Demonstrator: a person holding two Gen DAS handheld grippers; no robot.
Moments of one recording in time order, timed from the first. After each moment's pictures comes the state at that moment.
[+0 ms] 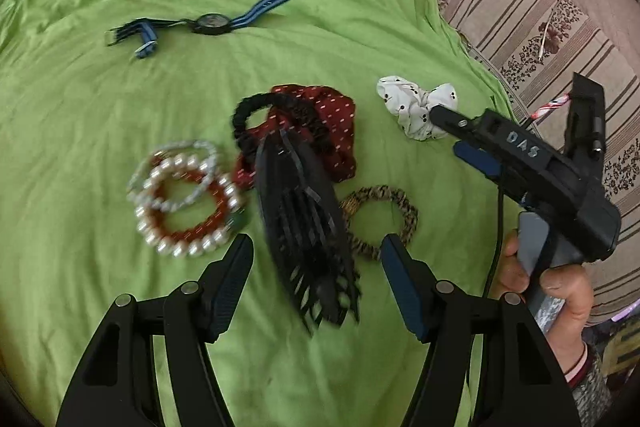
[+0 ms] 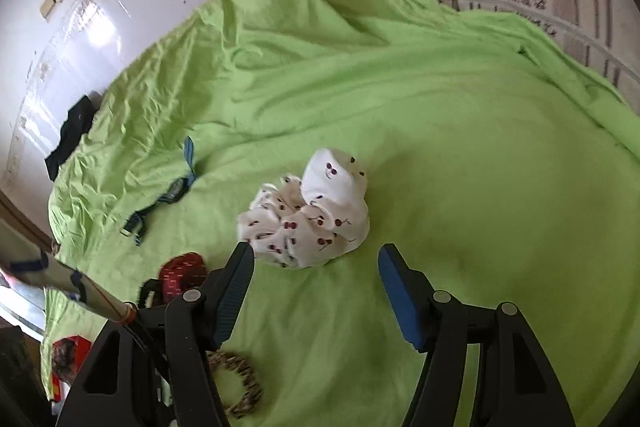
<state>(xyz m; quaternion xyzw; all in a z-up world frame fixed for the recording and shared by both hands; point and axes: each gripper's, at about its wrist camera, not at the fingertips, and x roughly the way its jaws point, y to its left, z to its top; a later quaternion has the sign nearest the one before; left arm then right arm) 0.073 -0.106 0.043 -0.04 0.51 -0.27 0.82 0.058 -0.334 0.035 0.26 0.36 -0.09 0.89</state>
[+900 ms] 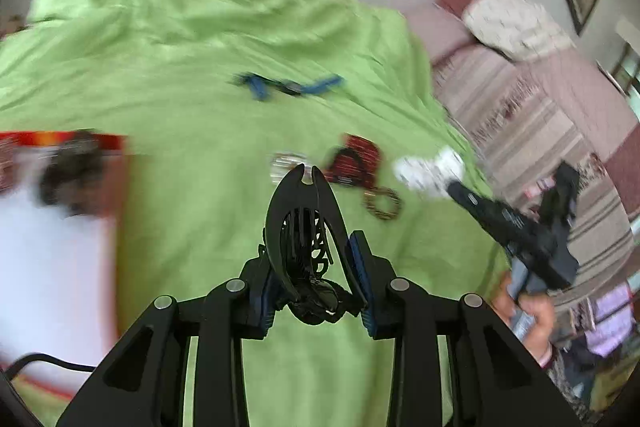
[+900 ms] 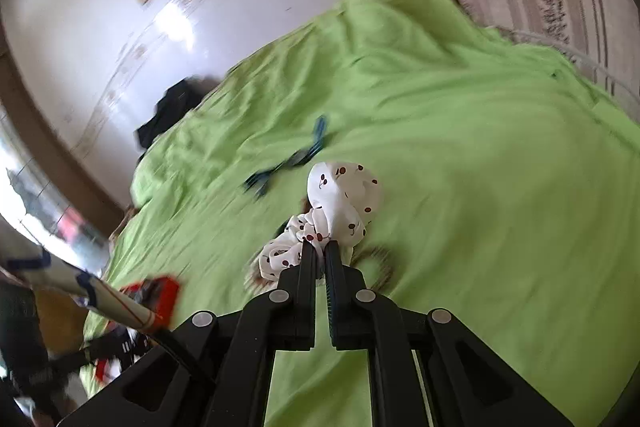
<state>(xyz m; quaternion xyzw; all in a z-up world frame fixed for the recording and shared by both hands) -0.048 0.067 0.138 -0.12 0.42 -0.21 0.87 -0.048 -0.242 0.098 0.26 0.31 0.04 0.91</state>
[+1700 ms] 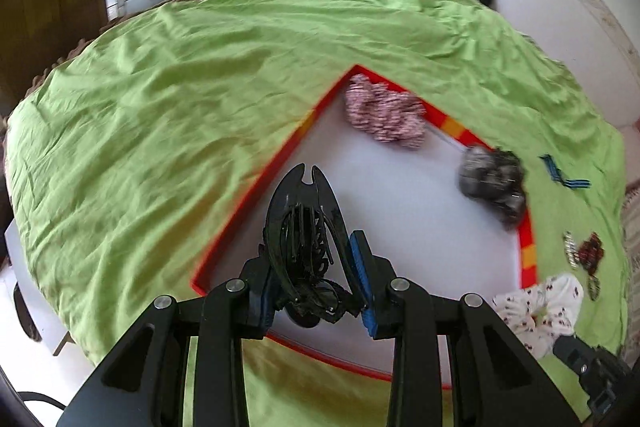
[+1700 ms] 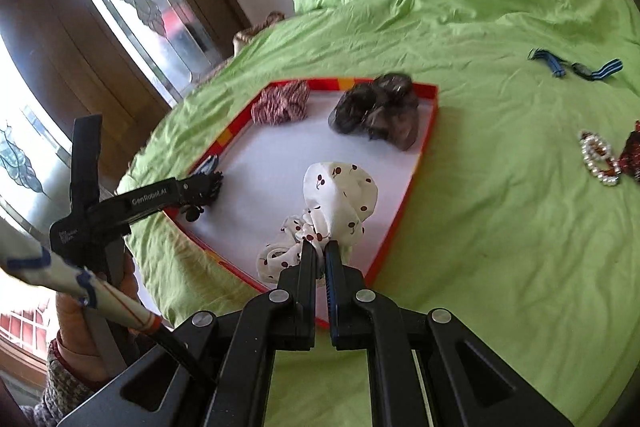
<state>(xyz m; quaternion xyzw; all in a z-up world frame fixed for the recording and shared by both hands) -0.090 0.358 0.069 -0.19 0.43 0.14 0.87 -0.054 0.097 0.073 0.06 0.45 0.28 0.84</state>
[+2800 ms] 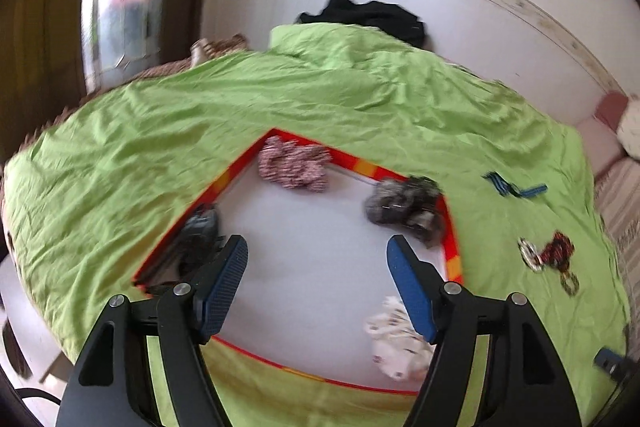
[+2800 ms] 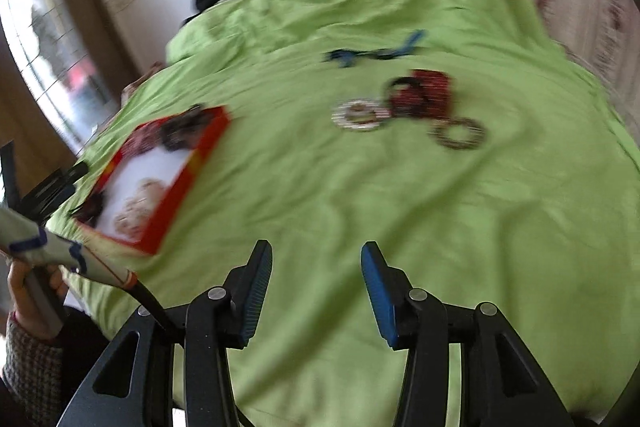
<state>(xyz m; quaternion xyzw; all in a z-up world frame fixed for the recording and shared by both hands) -0.117 0.270 0.116 -0.13 0.31 0.09 0.94 -0.138 -0.114 0.090 0.09 0.42 0.07 0.90</state>
